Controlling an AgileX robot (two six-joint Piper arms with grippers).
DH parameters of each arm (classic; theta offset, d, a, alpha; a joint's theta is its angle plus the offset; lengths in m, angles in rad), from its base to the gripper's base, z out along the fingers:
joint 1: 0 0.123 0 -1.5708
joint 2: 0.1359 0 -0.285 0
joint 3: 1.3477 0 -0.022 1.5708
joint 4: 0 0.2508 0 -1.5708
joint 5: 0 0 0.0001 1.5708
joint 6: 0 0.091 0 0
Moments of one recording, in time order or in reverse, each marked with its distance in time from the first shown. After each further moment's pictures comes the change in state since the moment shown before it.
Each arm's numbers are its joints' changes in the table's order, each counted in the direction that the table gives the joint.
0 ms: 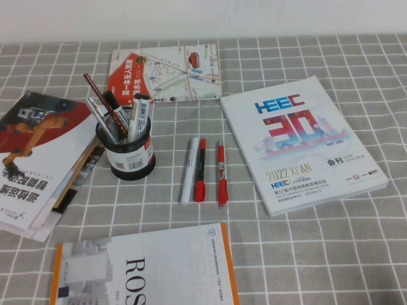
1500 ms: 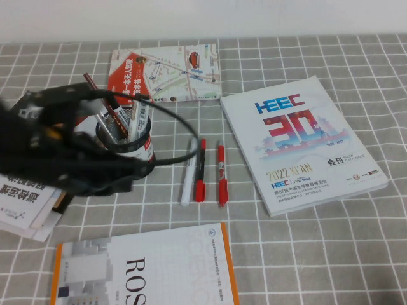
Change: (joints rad) right arm 0.000 0.000 0.000 0.000 0.000 0.000; left arm -0.293 1.350 -1.016 0.027 0.620 0.299
